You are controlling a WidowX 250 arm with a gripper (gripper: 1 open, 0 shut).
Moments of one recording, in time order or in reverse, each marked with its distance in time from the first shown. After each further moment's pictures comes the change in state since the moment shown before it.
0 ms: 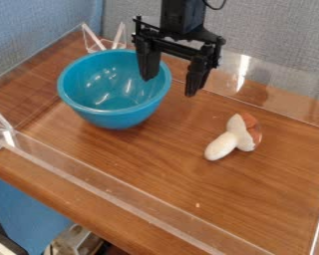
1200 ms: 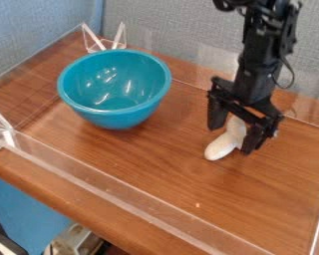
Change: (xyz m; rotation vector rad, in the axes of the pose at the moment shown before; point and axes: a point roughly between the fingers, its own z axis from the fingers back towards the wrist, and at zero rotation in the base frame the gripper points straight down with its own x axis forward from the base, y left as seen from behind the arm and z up) arm 0.043 -0.070 -0.087 0.034 0.064 -0.336
